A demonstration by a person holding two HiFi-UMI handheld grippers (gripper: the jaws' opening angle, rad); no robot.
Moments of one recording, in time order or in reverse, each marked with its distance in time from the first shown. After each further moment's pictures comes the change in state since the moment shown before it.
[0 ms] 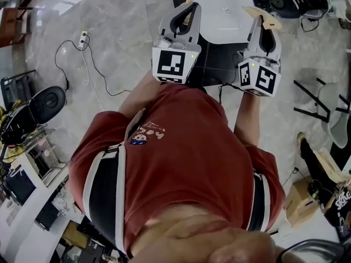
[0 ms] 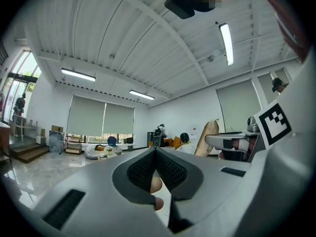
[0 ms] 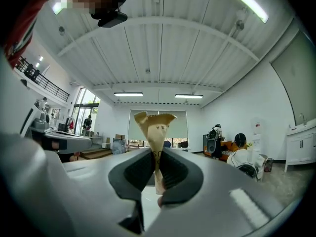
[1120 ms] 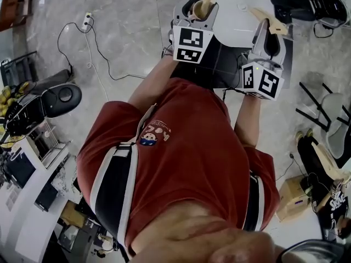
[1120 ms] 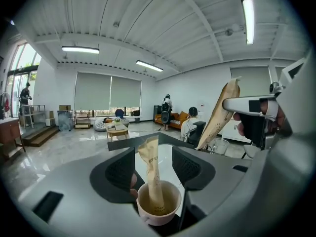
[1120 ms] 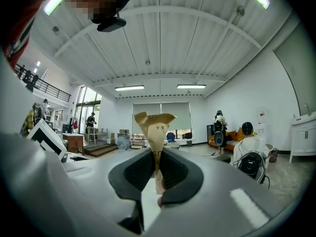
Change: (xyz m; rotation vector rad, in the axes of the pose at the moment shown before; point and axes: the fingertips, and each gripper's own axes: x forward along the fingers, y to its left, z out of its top) left arm 0.052 0.047 -0.131 -0.057 0.357 0.075; right arm 0.038 0.022 -0.052 0.049 0.094 0.046
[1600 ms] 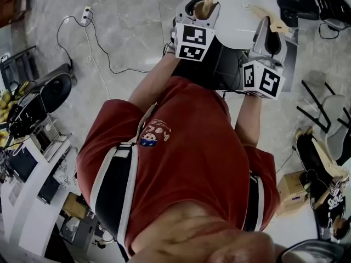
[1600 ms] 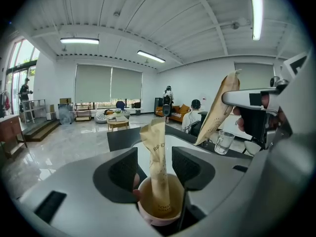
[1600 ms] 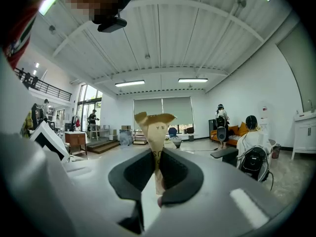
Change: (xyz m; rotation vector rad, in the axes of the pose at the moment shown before) left arm 0.021 0.009 -0.027 -0.017 0.097 0.002; right arm 0.023 0.003 -0.020 0.004 0.053 0.022
